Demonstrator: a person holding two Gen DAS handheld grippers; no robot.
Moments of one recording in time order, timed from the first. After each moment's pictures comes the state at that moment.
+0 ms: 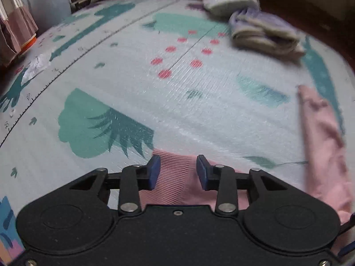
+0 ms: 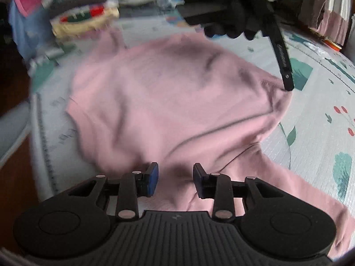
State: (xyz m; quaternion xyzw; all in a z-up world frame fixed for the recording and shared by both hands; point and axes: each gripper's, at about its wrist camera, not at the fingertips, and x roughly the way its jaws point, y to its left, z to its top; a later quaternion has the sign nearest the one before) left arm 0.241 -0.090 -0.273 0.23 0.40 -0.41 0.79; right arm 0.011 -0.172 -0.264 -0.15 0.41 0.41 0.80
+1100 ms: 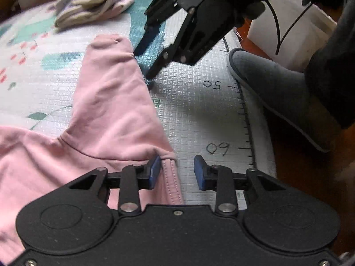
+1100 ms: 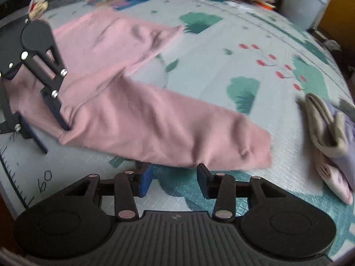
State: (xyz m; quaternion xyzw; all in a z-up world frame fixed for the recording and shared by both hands) left arm 0.019 -0.138 -0.294 0.29 0.40 -0.60 0.63; right arm 0.011 -0.296 -0.276 -0.16 0.44 0.23 0.85
